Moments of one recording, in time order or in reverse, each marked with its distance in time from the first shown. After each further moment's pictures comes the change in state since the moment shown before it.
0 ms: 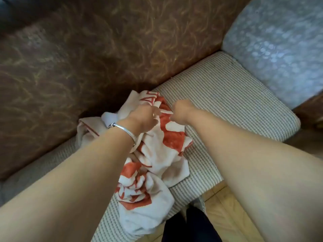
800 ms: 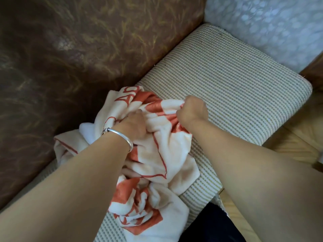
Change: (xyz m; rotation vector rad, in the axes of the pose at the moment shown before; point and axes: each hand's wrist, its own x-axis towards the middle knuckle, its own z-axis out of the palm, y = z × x) left_hand 0.068 -0.029 0.064 0.287 -0.231 -0.178; right_hand 0.045 0.045 0.072 0.395 0.365 0.407
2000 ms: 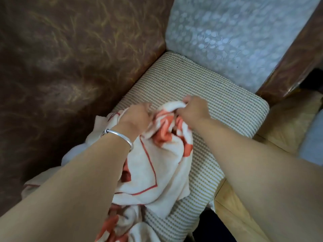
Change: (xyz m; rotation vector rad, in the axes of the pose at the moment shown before) left_hand 0.029 0.135 -0.098 -0.174 0.287 0.312; right_hand 0.083 0.058 -0.115 0.293 0.045 0.005
